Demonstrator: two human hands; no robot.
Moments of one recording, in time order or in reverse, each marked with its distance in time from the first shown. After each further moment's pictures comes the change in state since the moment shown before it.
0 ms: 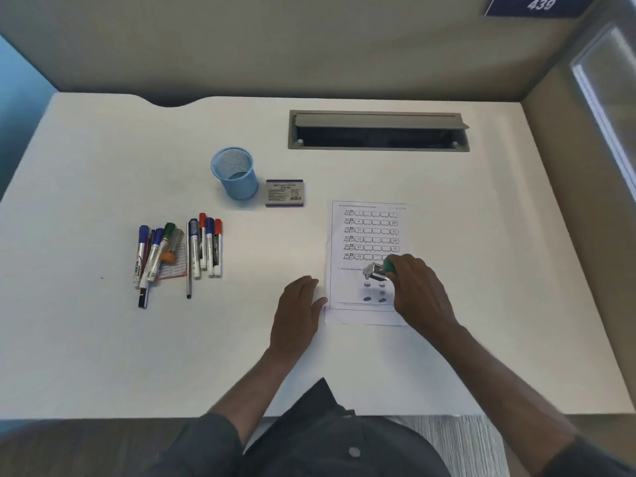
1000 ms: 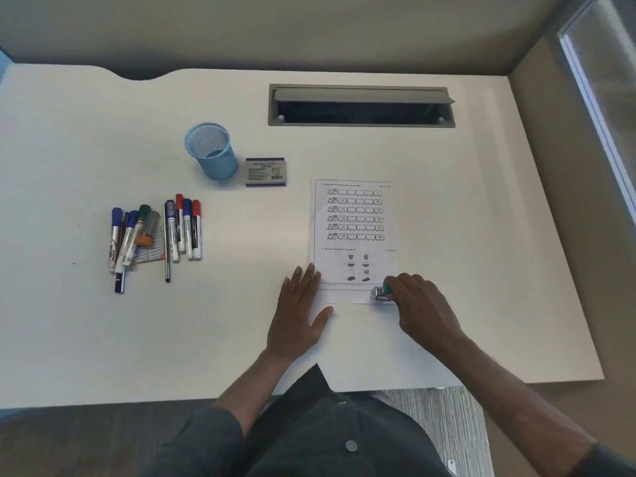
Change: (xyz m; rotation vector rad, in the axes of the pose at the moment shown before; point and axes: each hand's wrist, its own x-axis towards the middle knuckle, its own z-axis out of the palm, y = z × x) left_hand -0.034 -0.001 0.041 0.001 -0.088 0.198; right_hand -0.061 0.029 0.002 -0.186 -0.186 -0.079
